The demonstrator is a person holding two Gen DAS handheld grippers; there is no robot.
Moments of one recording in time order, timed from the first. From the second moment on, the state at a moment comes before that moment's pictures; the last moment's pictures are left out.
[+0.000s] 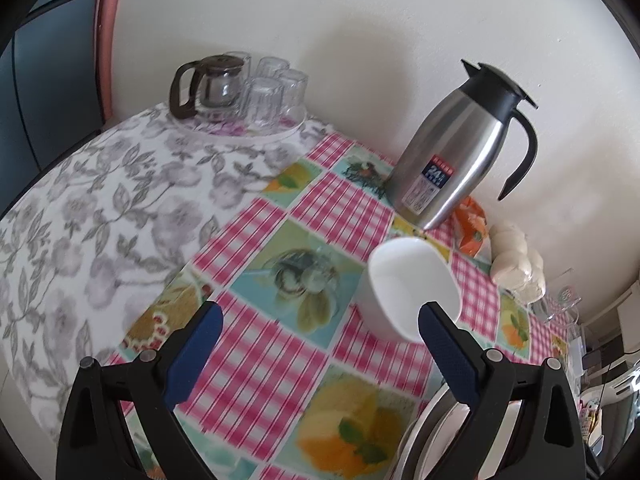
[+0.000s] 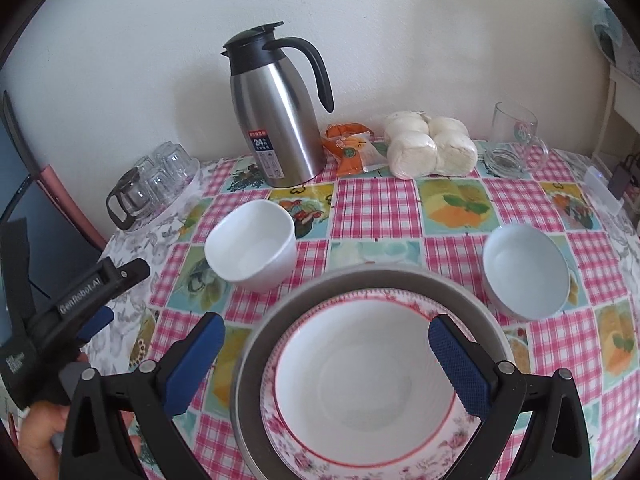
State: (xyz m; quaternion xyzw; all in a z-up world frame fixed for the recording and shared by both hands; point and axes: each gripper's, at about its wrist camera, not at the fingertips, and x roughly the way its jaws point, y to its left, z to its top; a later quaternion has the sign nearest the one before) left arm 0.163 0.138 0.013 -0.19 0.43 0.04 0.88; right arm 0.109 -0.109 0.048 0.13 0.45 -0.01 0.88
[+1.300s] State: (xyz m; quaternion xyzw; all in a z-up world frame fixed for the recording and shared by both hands) left arm 0.261 0.136 -0.049 -0.23 0.47 -0.05 0.85; right arm 0.269 -0.078 -0.006 0.10 0.56 -0.08 0.82
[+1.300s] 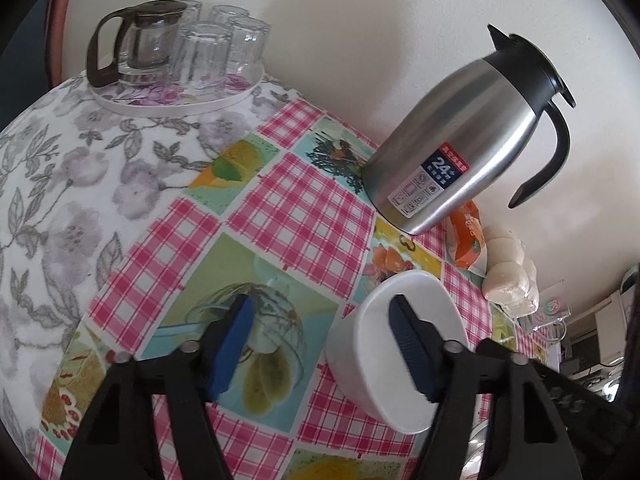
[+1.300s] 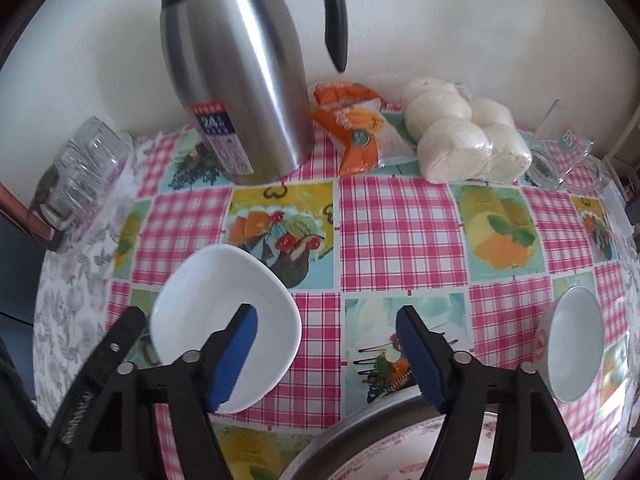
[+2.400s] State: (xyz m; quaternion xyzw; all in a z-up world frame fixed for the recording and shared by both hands) left arm 0.278 0.109 -0.083 -0.21 0.51 -0.07 0.83; right arm 0.286 -0.052 -0.063 0.09 0.61 -0.06 0.79
